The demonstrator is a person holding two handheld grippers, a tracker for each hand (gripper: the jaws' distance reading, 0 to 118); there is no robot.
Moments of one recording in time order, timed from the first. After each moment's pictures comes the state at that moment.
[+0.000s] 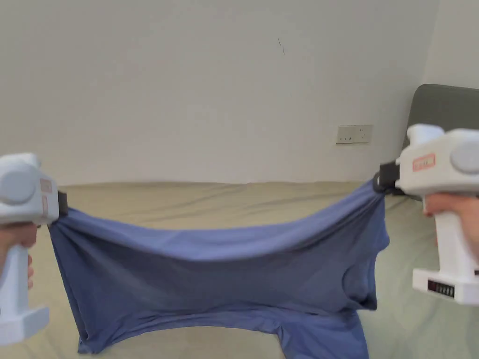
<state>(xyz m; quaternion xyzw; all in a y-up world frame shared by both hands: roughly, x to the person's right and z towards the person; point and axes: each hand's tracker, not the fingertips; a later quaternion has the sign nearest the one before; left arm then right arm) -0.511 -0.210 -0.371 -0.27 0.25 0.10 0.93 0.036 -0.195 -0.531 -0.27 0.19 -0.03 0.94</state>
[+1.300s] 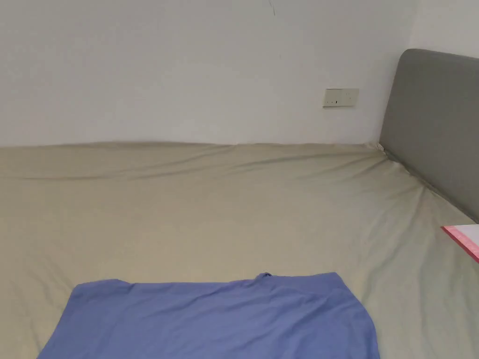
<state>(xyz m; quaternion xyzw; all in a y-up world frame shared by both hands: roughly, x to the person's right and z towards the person) -0.424 -0.353 0.036 -0.32 0.24 0.18 0.90 0.238 -0.384 -0.136 -0.33 0.16 -0.19 0.91</state>
